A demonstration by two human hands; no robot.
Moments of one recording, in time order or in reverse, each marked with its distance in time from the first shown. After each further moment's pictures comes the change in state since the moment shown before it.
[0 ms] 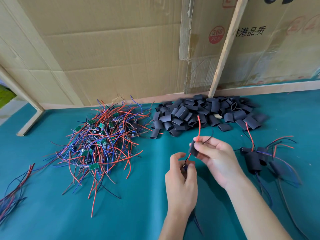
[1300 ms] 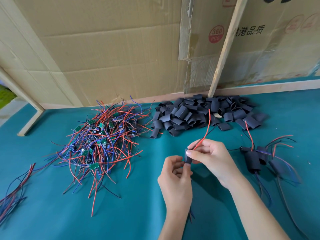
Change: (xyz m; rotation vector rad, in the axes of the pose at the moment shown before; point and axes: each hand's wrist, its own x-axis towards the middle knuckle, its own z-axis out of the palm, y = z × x) left_hand 0.003 -0.005 -0.001 -0.083 0.176 -0.043; right_hand -0.003 -0.003 -0.004 -0.561 -0.144 -0.081
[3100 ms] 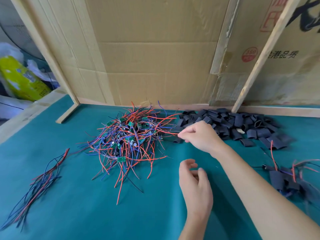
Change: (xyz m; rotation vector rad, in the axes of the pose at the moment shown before) left_hand 0.020 -0.030 0.033 -0.016 0.016 -0.104; right_hand 0.077 -0.070 0.078 -0.670 -0.099 -0.142
